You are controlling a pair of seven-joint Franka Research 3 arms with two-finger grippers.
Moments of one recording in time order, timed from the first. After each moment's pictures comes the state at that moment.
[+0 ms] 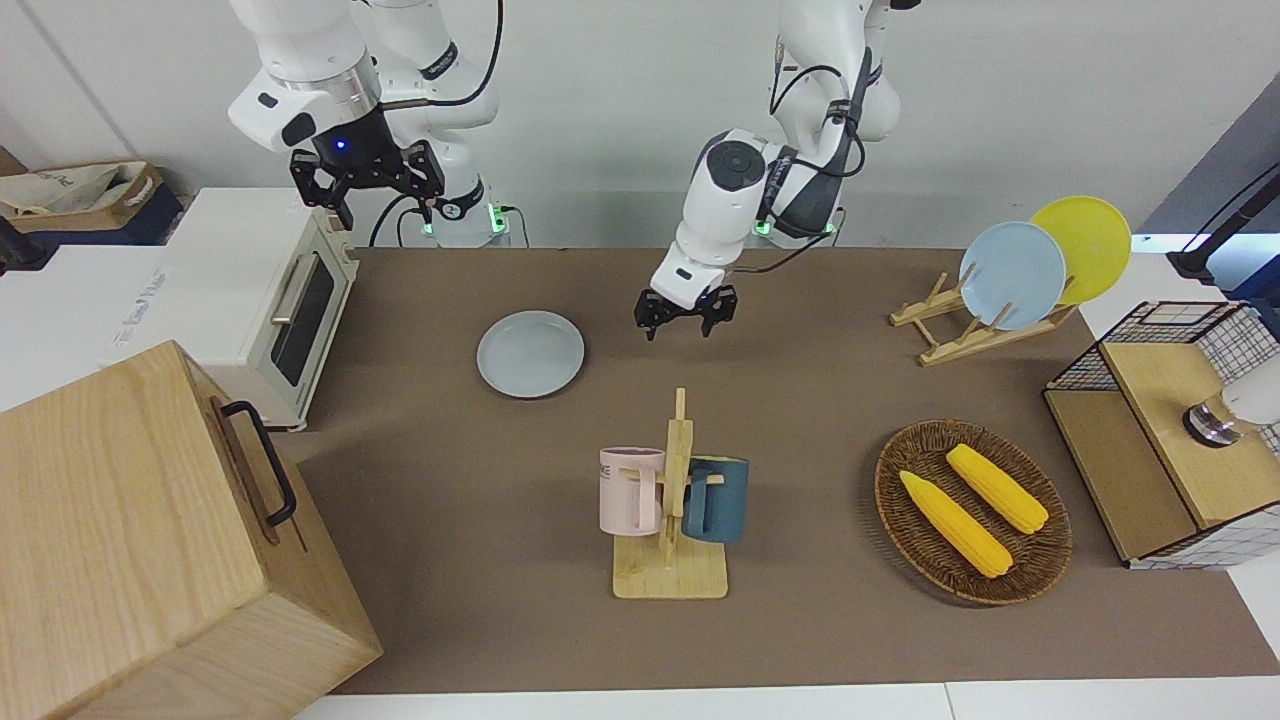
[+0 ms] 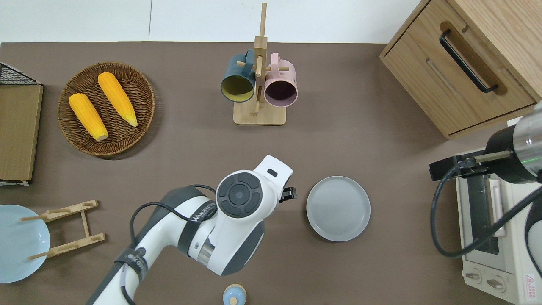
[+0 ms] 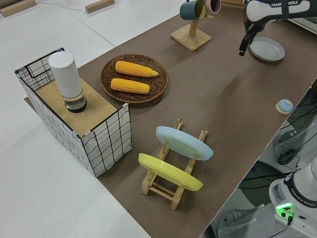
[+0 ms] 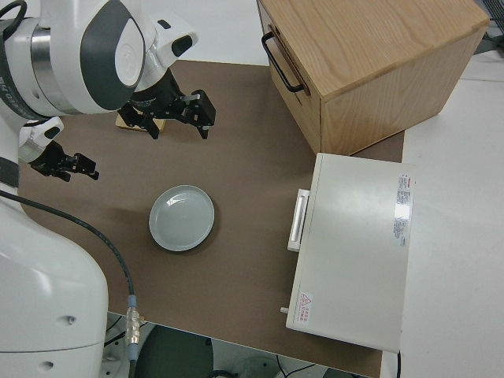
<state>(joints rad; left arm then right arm) -0.44 0.11 -0.13 -2.01 -0.14 2.14 -0.60 0.03 0.00 0.09 -1.47 0.00 1.39 0.03</state>
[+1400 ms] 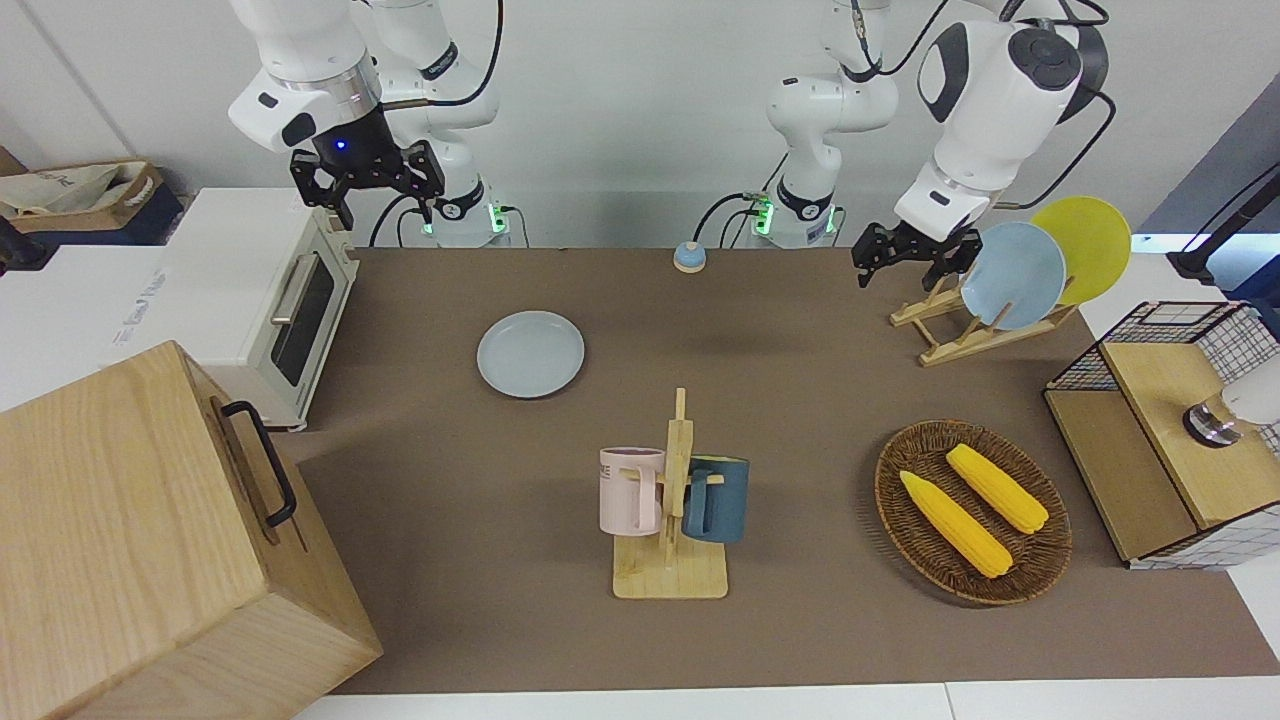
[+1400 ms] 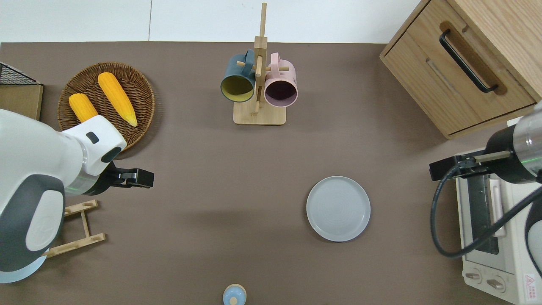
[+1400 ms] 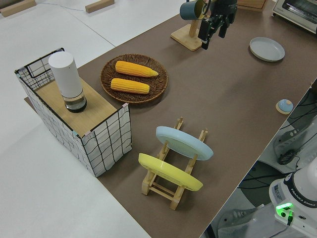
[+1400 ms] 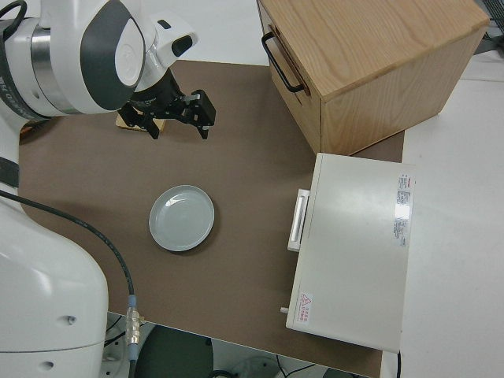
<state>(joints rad) 0.04 -0.08 -0.12 -1.81 -0.04 1.67 0.03 0.03 0.00 0.09 -1.47 0.00 1.39 0.03</state>
